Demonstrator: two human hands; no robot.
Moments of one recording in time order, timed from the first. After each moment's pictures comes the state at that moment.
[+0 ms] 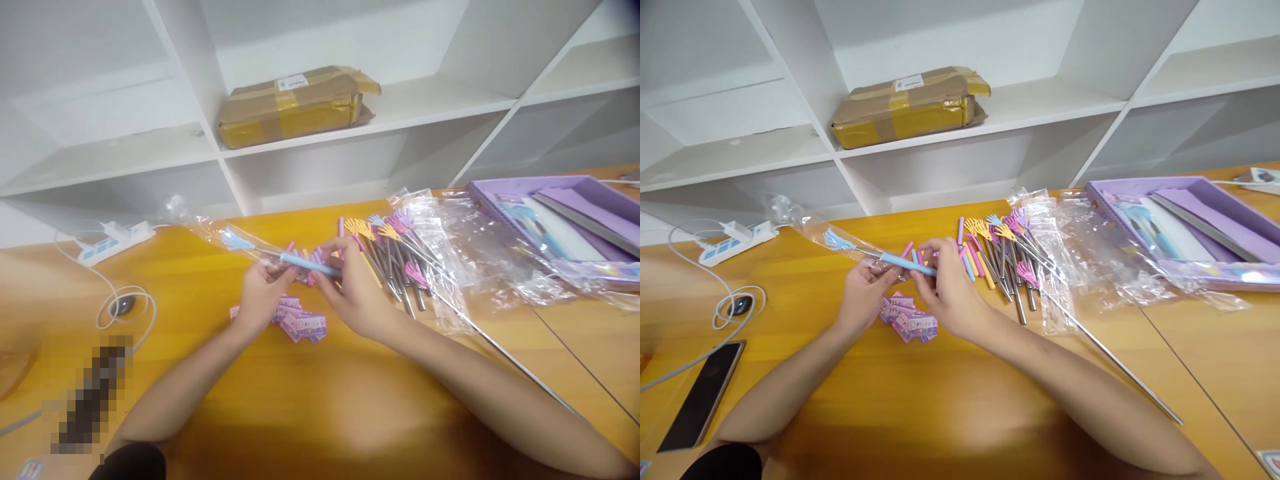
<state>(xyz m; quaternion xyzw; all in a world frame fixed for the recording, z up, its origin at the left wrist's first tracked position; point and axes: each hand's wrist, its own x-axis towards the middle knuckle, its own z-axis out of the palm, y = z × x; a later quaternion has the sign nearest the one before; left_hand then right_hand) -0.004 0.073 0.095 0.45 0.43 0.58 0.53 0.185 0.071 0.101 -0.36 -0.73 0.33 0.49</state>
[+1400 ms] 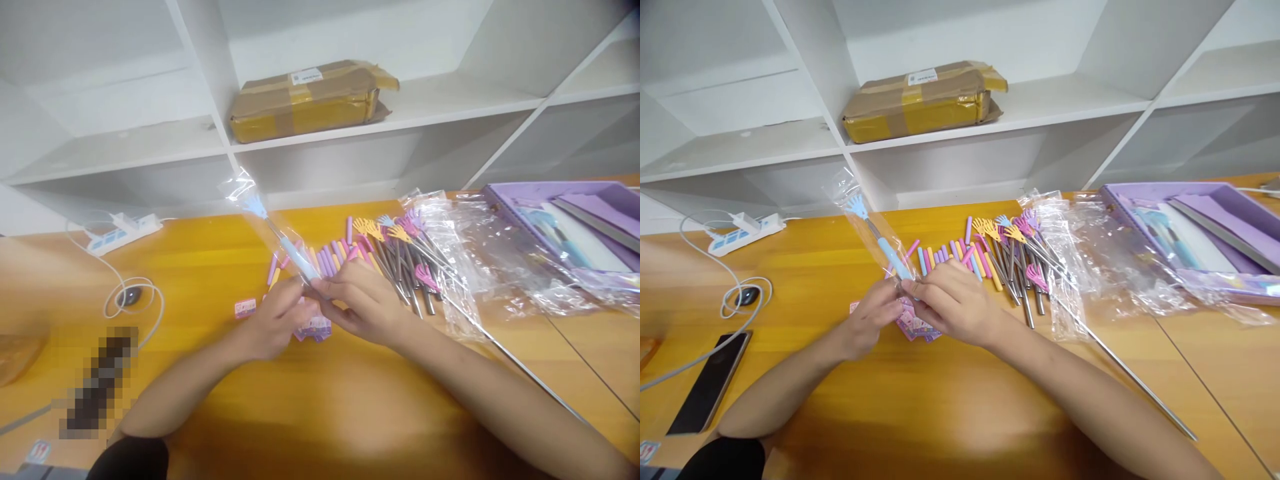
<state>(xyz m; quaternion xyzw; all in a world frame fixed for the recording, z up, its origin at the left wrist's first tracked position) -0.015 0.039 0.133 0.74 0.34 0.35 0.47 0.195 0.074 0.101 -0.17 -0.86 -0.04 0.49</state>
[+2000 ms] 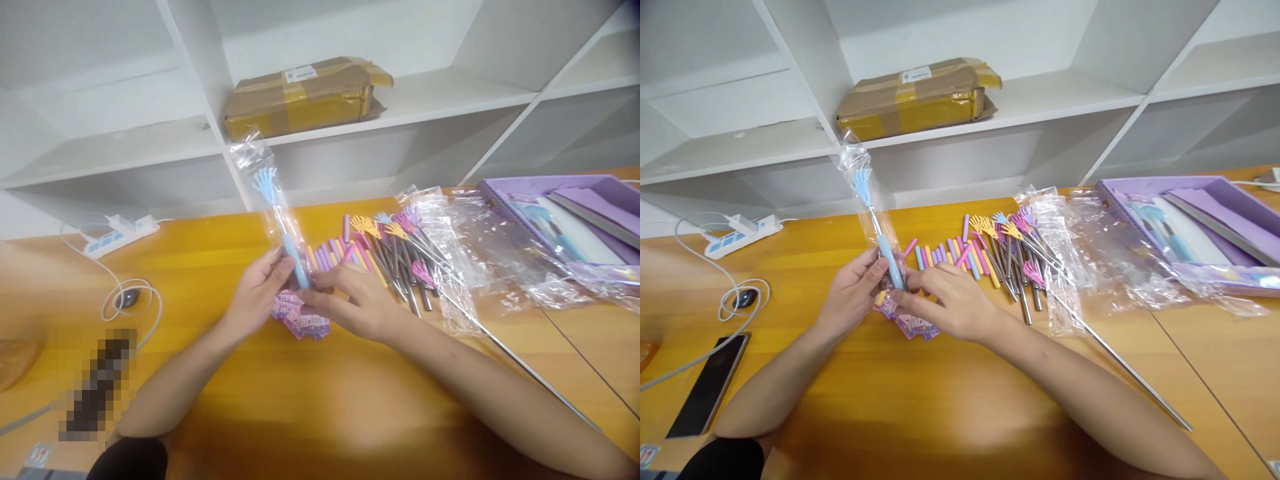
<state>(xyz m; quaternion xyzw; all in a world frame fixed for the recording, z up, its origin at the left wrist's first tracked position) -0.021 0.055 0.131 0.55 0.41 0.46 0.56 0.195 0.067 0.104 -0.25 -0.87 0.08 0.43</state>
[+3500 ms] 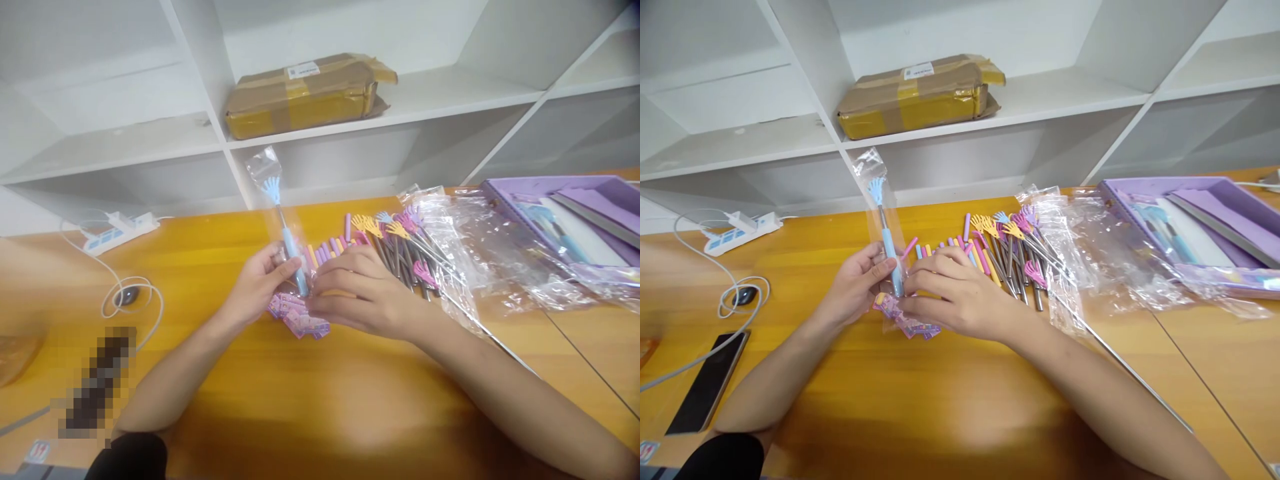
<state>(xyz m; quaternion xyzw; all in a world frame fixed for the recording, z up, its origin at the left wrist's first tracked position) -0.021 0.066 0.139 0.48 0.41 0.46 0.63 0.212 0.077 0.132 -0.12 -0.91 -0.03 0.39</state>
